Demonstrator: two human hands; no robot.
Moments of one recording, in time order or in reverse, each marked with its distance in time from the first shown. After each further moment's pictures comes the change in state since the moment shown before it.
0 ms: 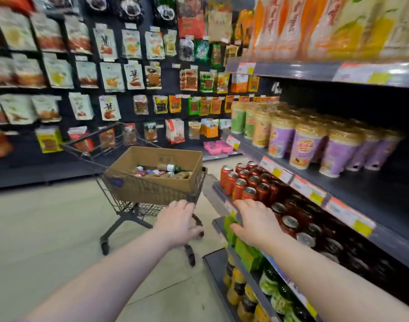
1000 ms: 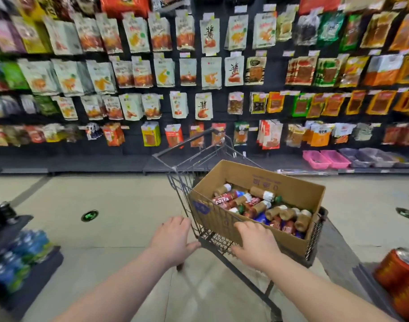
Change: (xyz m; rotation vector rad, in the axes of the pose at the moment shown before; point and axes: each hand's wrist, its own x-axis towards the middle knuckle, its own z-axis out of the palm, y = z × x) left_hand 0.137 -0.358 0.016 0.069 -0.139 -0.509; right_hand 0.391 -0.240 0.142 0.096 -0.212 -0.395
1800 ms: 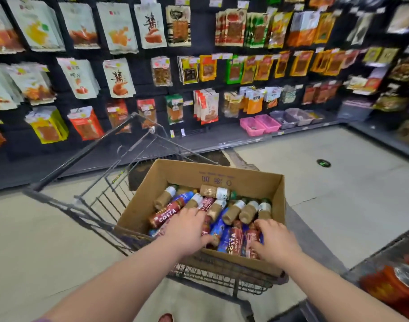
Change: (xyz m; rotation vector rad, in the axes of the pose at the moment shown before) left_hand 0.298 0.103 0.058 -0.025 -0.159 0.442; right_hand 0.142 0.181 0.009 0.063 -0.069 0.518
